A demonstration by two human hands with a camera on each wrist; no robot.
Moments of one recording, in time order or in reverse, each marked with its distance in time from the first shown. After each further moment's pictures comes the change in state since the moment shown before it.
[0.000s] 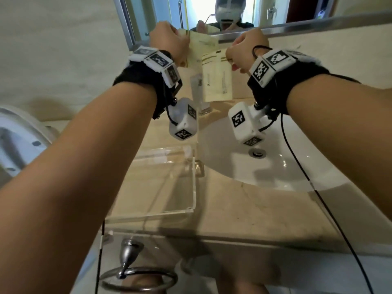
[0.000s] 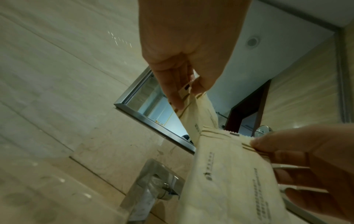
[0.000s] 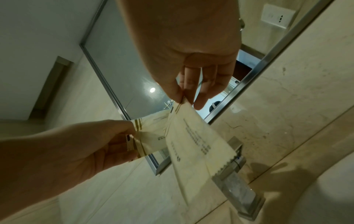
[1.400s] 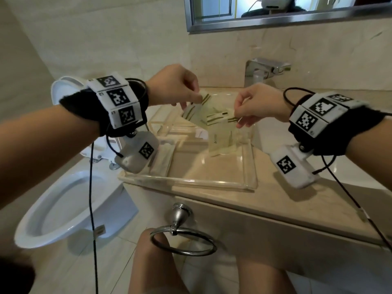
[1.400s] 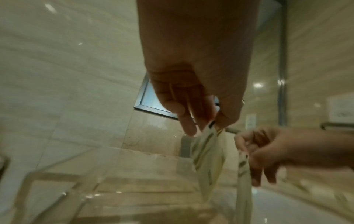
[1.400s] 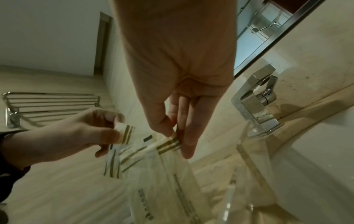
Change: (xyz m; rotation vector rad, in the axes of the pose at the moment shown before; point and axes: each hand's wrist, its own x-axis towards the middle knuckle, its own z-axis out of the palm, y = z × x) left_hand -0.096 -0.073 -0.158 0.434 -0.658 0.097; right_hand -0.109 -0.013 0.079 -0.016 -0.700 -0.019
